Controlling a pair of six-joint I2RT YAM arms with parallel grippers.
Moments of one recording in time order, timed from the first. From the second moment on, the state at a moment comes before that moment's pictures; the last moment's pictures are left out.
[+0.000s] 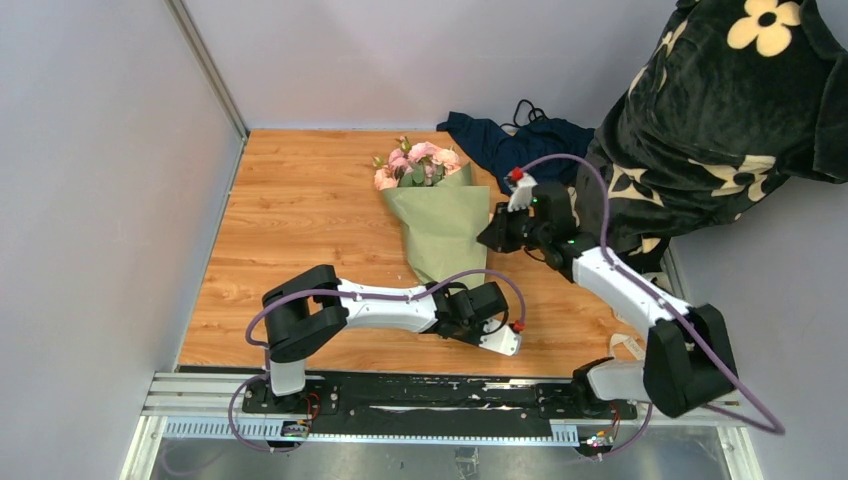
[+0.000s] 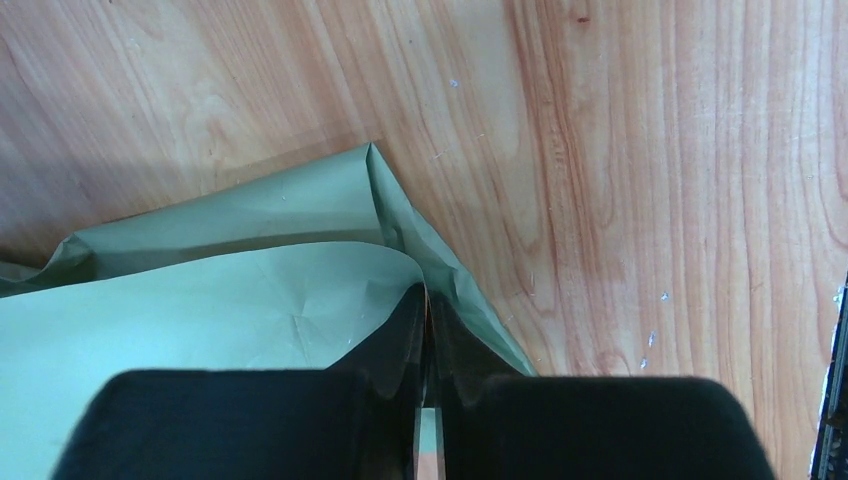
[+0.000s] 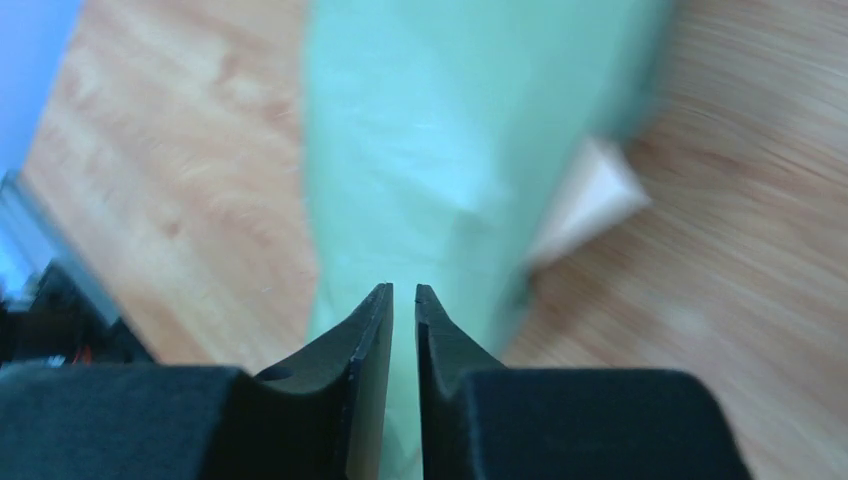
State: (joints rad) left arm -1.24 1.86 1.15 -0.41 -0.06 0.70; right arm 0.35 1.26 0.82 -0.14 -0.32 0.30
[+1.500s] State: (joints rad) left arm -0.32 2.07 1.60 -0.60 0.37 0.51; right arm 0.42 1.79 0.87 0.12 -0.50 0.22
